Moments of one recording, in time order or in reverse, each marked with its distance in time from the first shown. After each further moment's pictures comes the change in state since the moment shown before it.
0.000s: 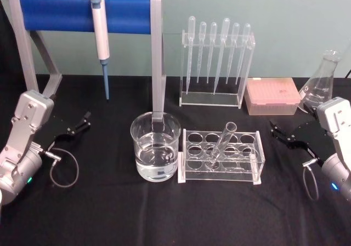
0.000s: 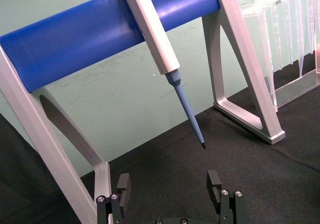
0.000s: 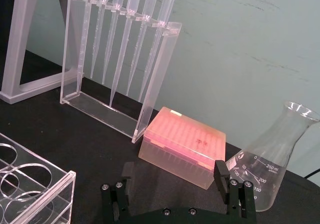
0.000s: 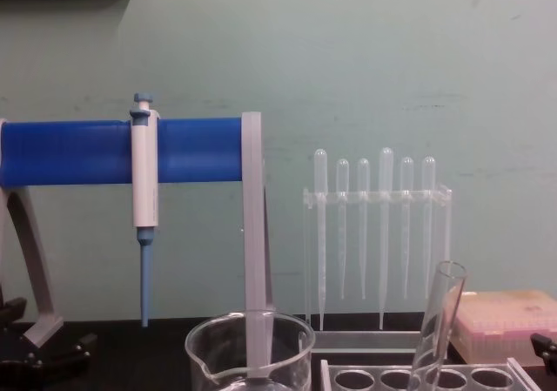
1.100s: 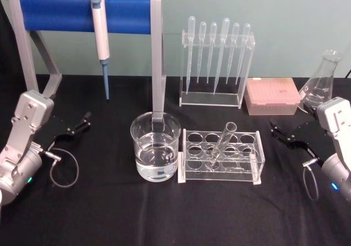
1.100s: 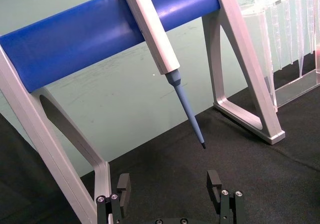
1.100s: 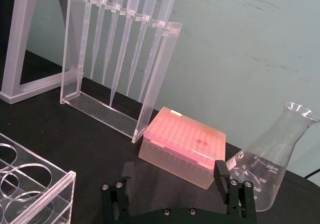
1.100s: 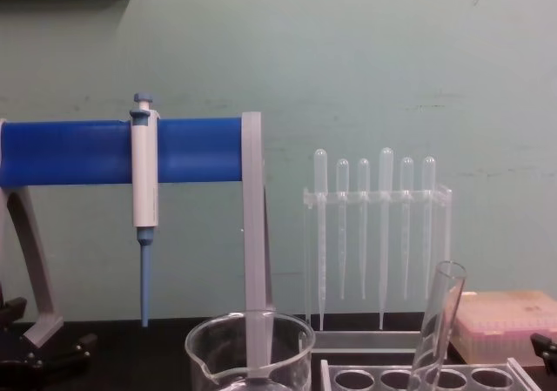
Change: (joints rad) left arm 0.000 0.000 0.000 0.000 0.000 0.000 0.000; right arm 0.000 0.000 0.000 0.000 0.000 0.000 0.000
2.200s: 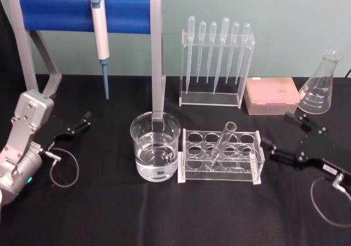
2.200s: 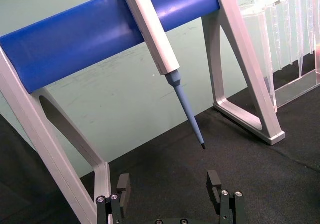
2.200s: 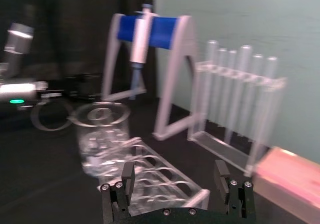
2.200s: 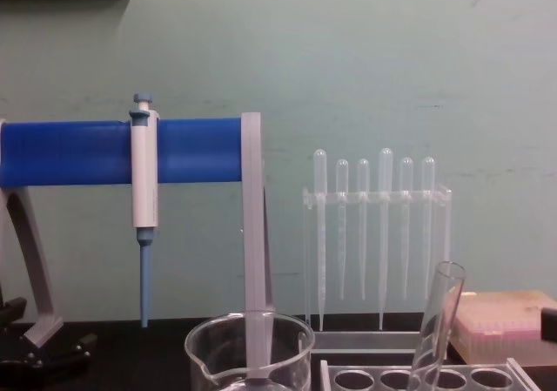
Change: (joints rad) left arm 0.000 0.000 0.000 0.000 0.000 0.000 0.000; right arm -0.167 0.178 0.159 -0.224 0.387 -0.032 0.571
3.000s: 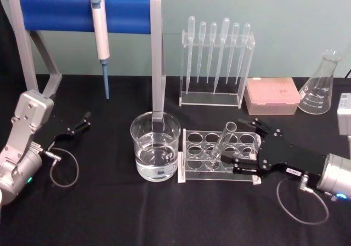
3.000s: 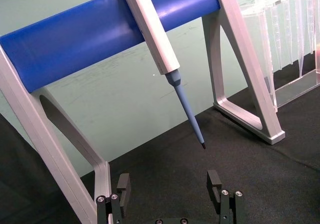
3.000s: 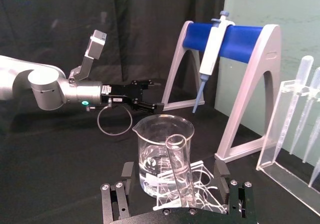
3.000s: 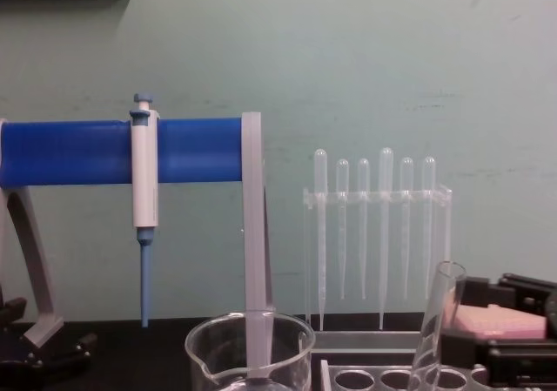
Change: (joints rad) left arm 0.000 0.000 0.000 0.000 0.000 0.000 0.000; right arm 0.159 -0.096 -0.120 0.080 -0.041 0.010 0.233
